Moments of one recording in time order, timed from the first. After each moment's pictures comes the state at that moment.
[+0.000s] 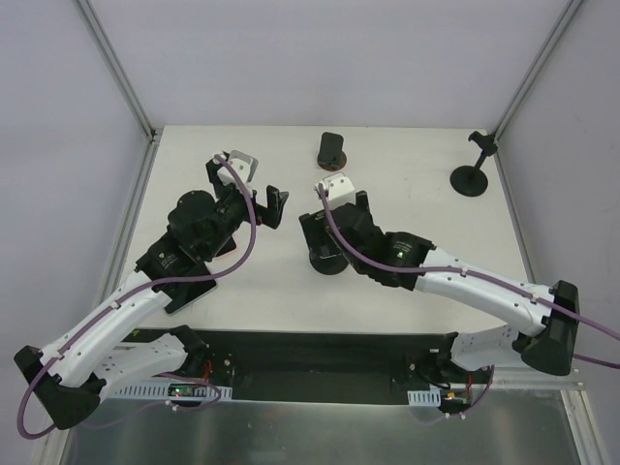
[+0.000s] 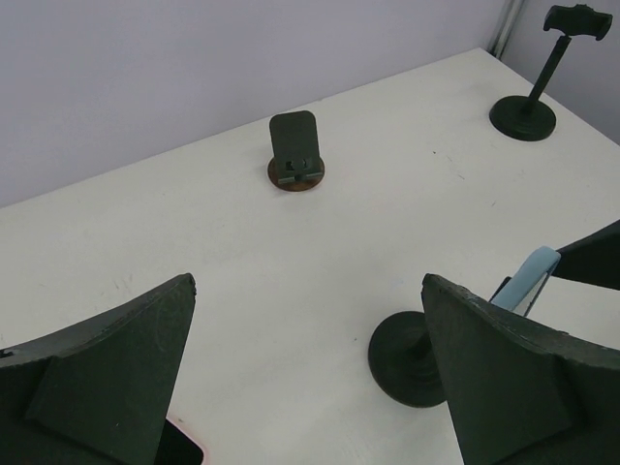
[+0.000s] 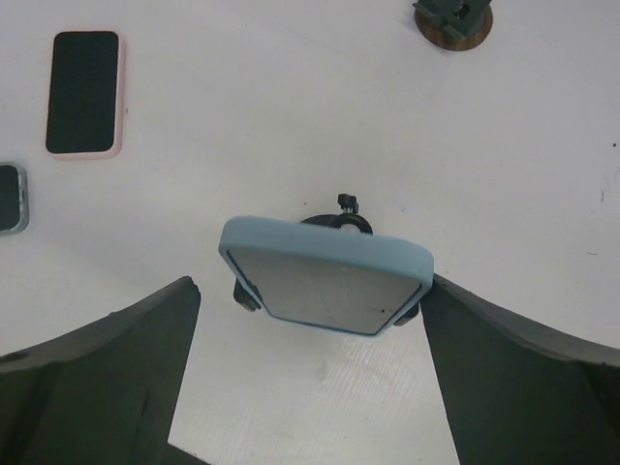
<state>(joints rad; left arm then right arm) -0.72 0.90 0.98 -0.15 -0.22 -0.01 1.12 1.30 1.20 -0.48 0.56 0.28</state>
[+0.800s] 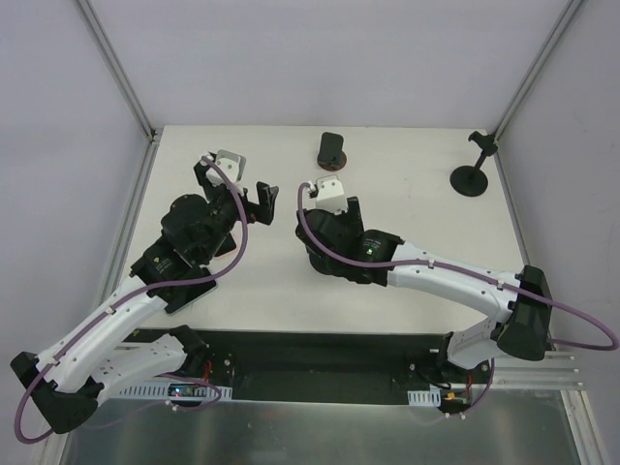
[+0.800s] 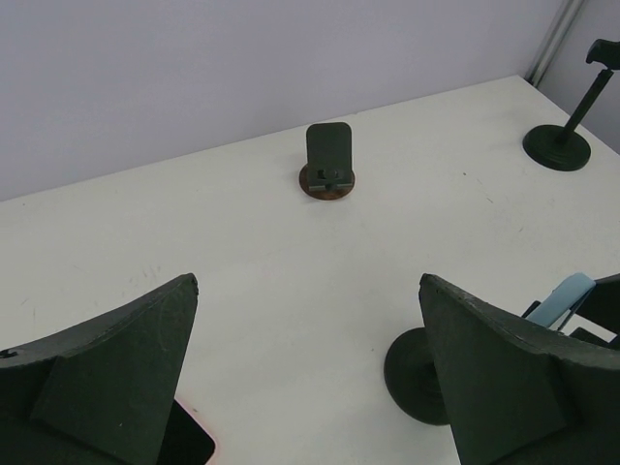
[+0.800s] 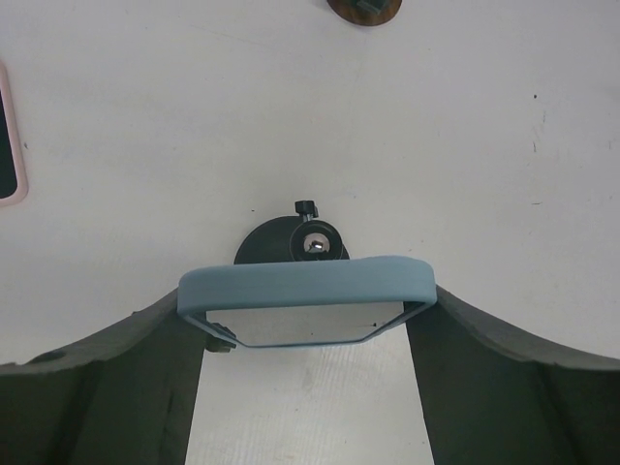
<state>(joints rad) -0.72 0.86 0.97 -0.14 -0.32 -0.03 1.17 1.47 1.31 -0.59 0.85 0.46</state>
